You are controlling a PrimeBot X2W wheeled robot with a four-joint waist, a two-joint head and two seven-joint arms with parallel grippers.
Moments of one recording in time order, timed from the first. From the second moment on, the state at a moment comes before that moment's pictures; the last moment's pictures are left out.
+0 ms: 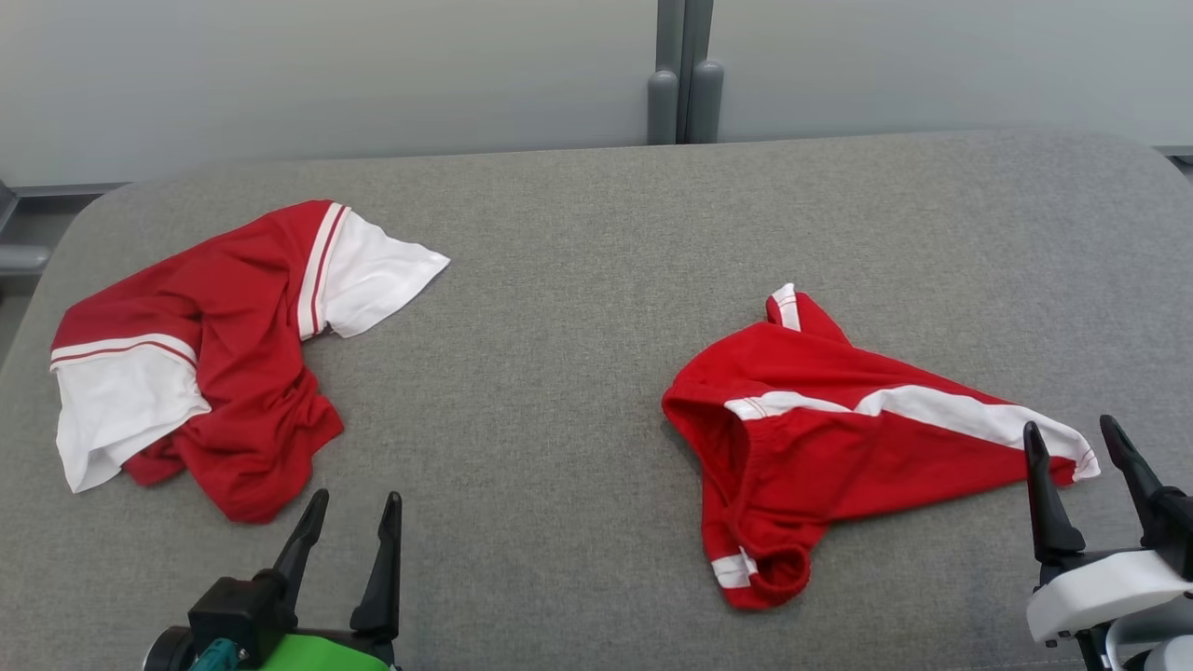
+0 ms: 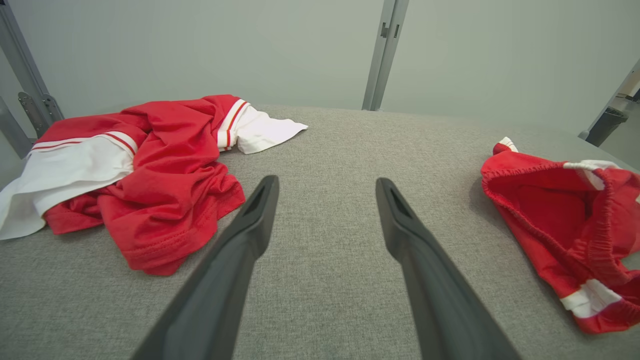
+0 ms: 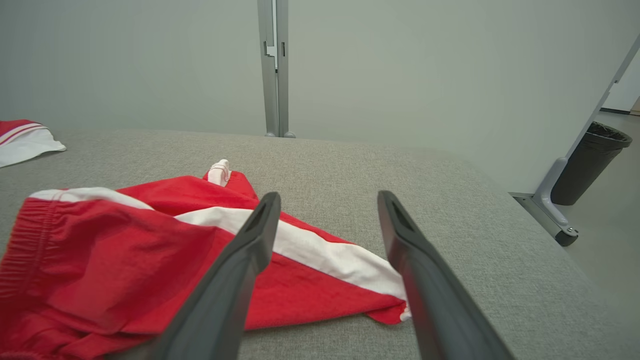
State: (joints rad) left arm 0.11 0.17 -0.32 0.05 -0.42 0.08 -0.26; right arm 0.17 -0.28 0.08 0.07 0.22 -0.06 -0.25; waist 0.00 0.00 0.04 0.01
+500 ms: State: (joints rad) left arm 0.10 0.17 -0.29 0.07 -0.42 0.07 -0.26; right arm 0.15 -0.27 0.10 0.09 0.20 -0.05 -0.25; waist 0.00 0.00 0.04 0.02
